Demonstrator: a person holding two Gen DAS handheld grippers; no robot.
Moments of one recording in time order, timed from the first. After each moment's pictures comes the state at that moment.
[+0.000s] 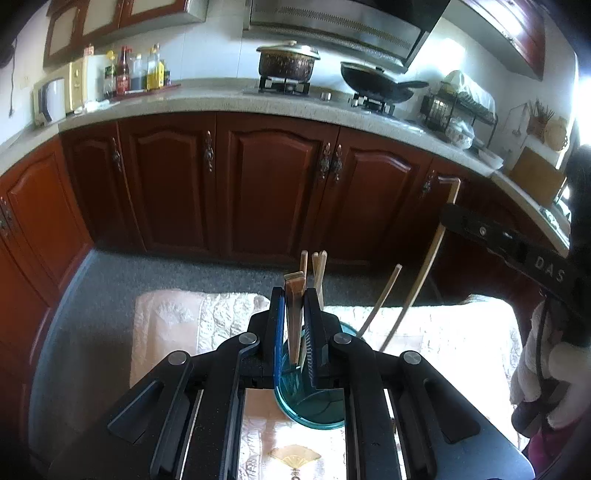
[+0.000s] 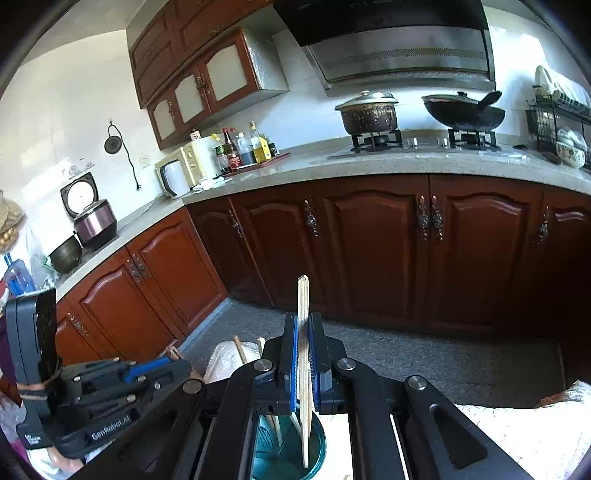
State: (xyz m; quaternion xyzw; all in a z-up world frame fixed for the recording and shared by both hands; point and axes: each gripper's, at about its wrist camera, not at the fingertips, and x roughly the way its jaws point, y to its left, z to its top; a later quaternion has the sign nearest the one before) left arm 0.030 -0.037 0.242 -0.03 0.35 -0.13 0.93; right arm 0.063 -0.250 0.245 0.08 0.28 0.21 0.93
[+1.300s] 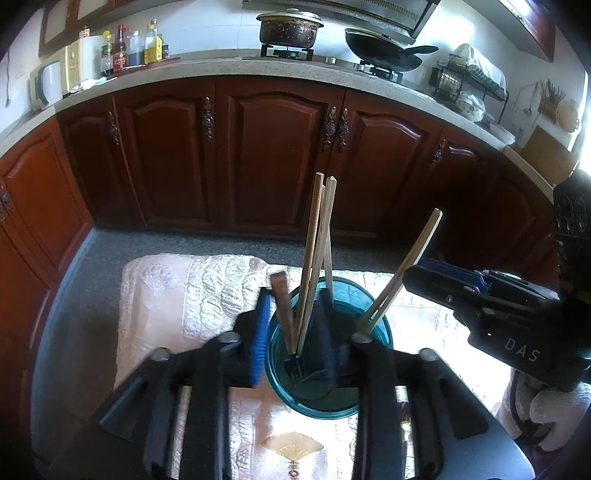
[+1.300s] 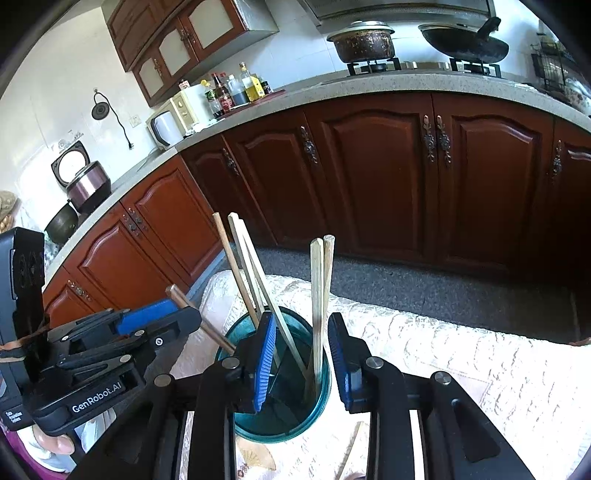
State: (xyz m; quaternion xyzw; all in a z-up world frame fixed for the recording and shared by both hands) left arm 0.035 -0.056 0.197 -0.02 0.39 -0.12 0.91; right arm 0.061 -0.245 0.162 0.09 0.38 0.22 0.89
